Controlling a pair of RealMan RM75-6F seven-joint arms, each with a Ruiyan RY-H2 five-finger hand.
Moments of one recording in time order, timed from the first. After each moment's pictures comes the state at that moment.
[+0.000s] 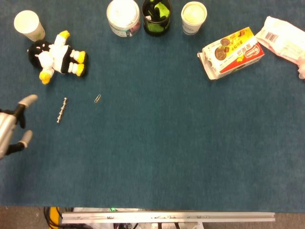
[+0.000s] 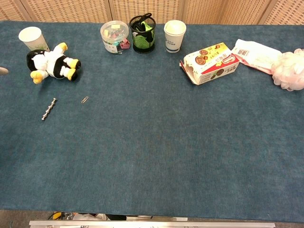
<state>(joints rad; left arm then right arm) -0.20 -1.01 0.02 -1.76 1.59 1.23 0.10 -0.03 -1.00 0.05 -1.51 -1.59 1.65 0.26</state>
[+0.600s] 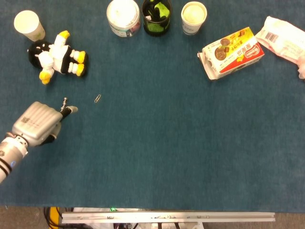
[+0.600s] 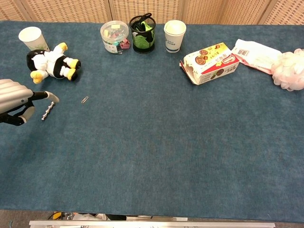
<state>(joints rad) -0.47 -1.06 0.01 -1.72 1.48 0.78 0.26 -0.02 -1.00 0.05 -1.54 -1.57 1.62 0.21</state>
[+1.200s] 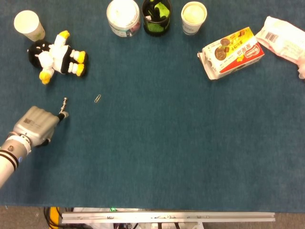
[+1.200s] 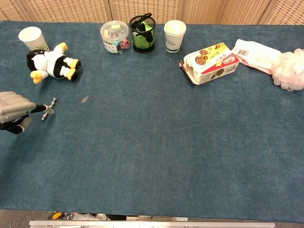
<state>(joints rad) -0.61 -1.10 0.10 -1.76 1.01 0.70 0.66 -0.03 -1.00 0.05 -1.53 -1.57 1.62 0.22</state>
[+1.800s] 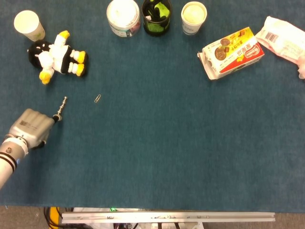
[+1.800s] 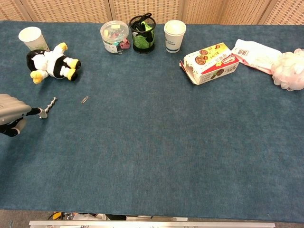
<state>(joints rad) -0.66 -1.10 0.17 -1.78 0.91 0.77 0.70 -0.04 -1.01 0.05 -1.53 -1.57 1.63 0.23</state>
